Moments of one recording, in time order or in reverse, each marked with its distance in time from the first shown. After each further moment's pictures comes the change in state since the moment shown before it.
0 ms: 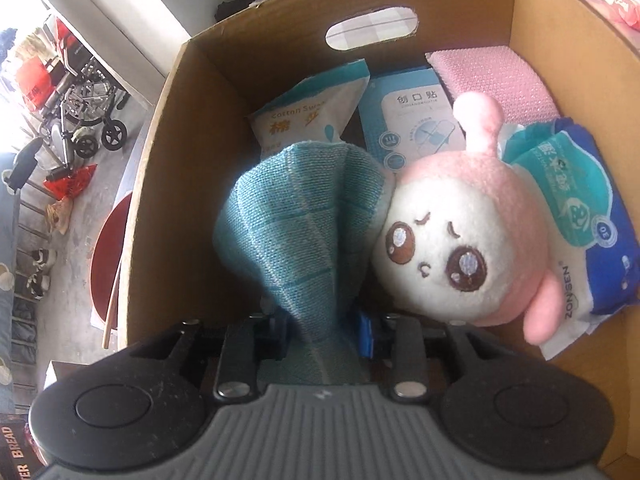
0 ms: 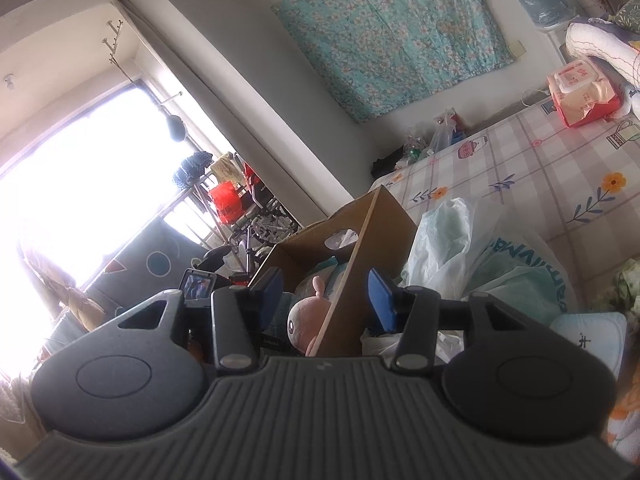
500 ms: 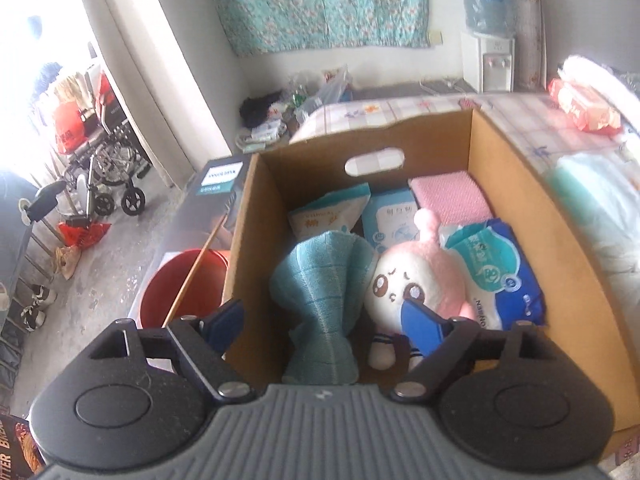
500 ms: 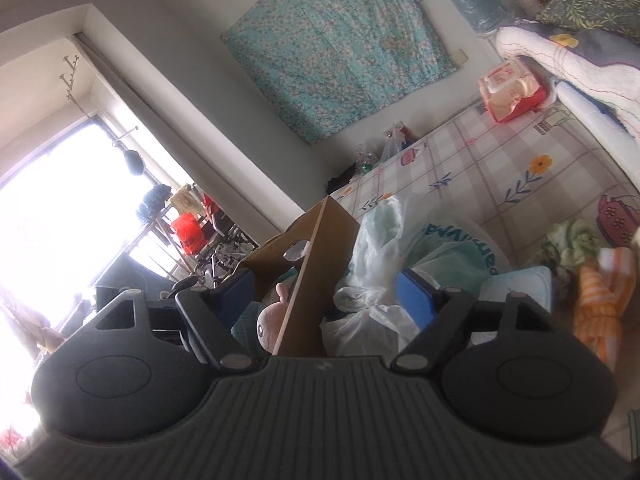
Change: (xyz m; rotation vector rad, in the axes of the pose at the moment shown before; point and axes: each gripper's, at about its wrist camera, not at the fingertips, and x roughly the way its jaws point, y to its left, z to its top) left arm -0.126 0.023 -0.056 -0.094 -0.365 -0.013; right arm -0.055 -0.023 -0.026 0.117 -0.105 -0.159
